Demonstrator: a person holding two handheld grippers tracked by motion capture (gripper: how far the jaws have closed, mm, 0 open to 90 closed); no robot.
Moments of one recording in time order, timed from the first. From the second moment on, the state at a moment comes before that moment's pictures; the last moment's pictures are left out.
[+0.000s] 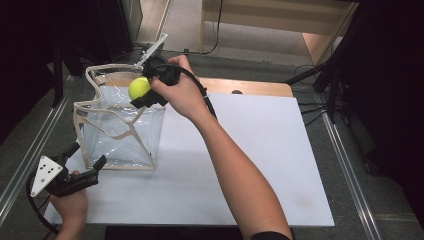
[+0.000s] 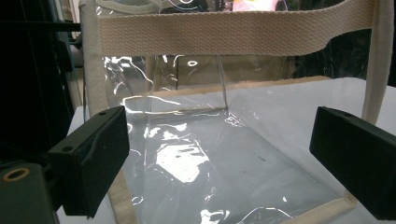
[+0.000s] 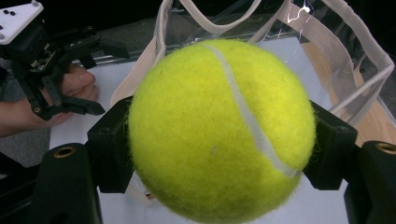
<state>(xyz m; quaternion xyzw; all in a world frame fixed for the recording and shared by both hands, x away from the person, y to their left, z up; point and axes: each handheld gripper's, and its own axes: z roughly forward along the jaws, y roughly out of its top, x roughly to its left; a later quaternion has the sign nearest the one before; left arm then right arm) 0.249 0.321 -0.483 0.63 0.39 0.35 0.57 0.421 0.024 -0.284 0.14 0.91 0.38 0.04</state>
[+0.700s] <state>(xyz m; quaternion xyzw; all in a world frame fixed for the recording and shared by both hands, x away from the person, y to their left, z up) 0.249 0.321 -0.483 0.63 0.39 0.35 0.57 0.428 0.050 -0.293 0.13 0.92 0.36 0.03</state>
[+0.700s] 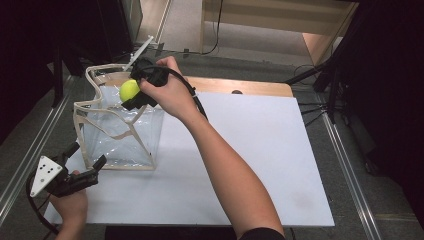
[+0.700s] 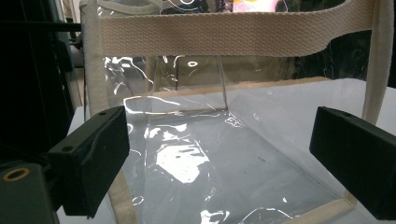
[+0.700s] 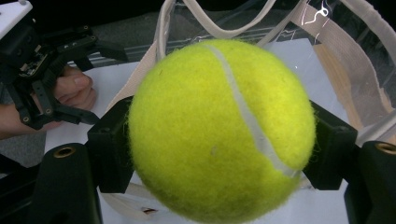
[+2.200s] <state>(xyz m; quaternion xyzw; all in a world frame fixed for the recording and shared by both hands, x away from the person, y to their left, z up) 0.249 0.320 -0.483 0.64 0.39 0.35 0.57 0.409 0.016 -0.307 0.16 0.91 0.38 0.07</state>
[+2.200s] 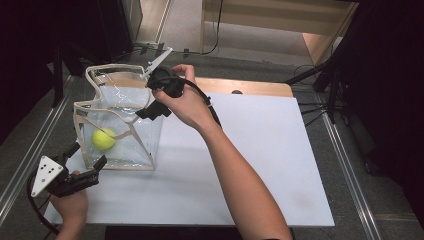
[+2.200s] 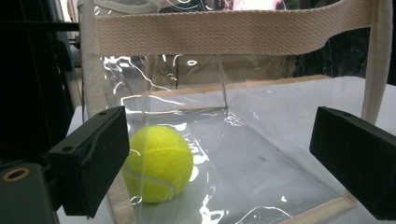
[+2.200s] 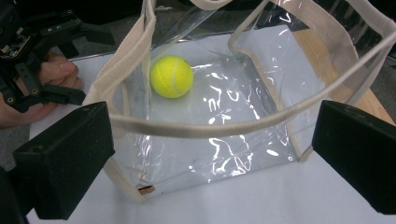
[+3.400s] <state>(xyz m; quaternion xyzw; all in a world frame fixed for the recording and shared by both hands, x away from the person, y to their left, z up) 0.249 0.320 -0.483 0.64 0.39 0.35 0.56 0.383 -0.015 -0.386 0.19 0.89 0.42 0.07</state>
